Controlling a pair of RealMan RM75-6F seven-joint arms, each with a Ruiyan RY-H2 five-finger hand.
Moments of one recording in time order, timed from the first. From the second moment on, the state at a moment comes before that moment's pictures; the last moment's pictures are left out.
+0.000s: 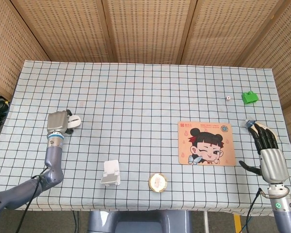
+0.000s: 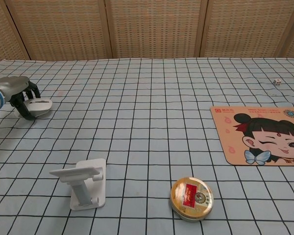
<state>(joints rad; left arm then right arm) -0.76 -1.73 -0.29 -0.96 0.64 0.90 0.57 0.17 -1.26 0.11 -1.41 -1.54 1.52 0.19</state>
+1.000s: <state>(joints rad) -1.14 -1.87 -0.41 -1.01 0.67 0.85 0.71 0.17 -1.24 0.14 -1.39 -1.49 1.49 0.29</state>
